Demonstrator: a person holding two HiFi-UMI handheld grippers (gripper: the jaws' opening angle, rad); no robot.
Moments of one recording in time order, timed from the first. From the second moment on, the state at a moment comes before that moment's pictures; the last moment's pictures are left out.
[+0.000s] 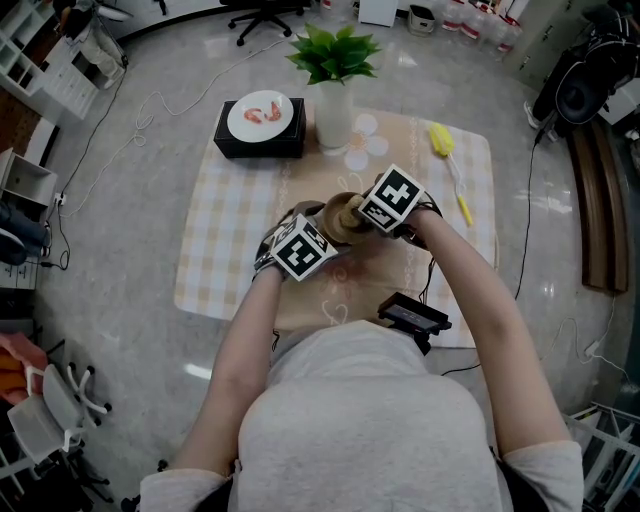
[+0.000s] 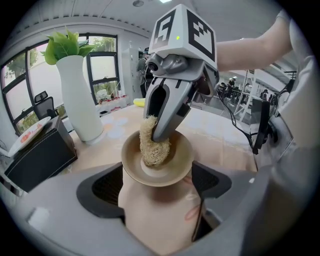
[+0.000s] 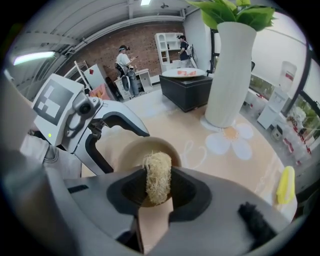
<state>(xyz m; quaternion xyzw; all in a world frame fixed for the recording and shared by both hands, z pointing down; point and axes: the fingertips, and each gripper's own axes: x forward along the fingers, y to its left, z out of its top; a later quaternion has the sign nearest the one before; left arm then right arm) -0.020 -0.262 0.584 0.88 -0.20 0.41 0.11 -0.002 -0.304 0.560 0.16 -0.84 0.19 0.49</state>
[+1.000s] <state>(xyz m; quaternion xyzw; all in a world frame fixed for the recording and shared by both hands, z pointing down) -0.020 -0.264 0.578 0.89 -0.21 0.40 0.10 0.000 -0.269 0.526 0.17 -0.87 0.24 0.39</state>
